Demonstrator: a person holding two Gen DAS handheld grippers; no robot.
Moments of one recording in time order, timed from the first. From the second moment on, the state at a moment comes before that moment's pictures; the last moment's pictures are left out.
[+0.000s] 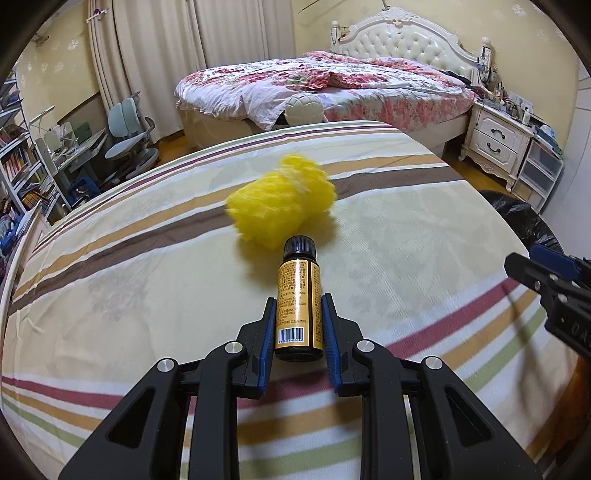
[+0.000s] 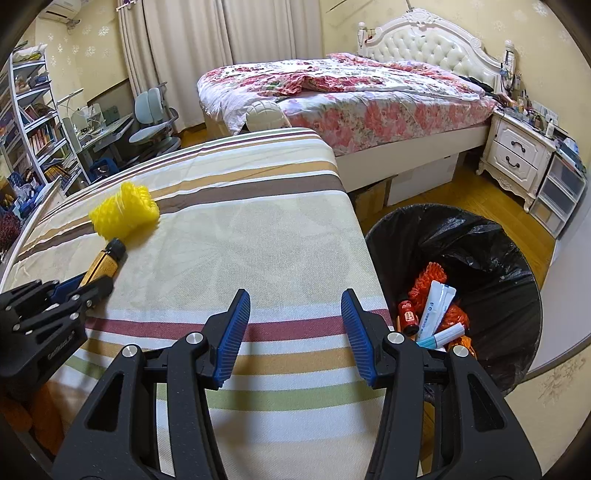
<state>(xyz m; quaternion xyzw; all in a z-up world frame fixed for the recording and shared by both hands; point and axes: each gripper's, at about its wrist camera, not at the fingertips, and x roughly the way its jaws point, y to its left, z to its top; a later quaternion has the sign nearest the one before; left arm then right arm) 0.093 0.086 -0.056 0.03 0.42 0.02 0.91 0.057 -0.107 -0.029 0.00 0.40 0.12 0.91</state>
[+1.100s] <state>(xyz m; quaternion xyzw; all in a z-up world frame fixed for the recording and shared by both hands) 0.081 0.168 -0.054 -0.03 0.42 0.08 0.90 0.055 -0.024 -0.029 -0.07 0.40 0.20 0.89</state>
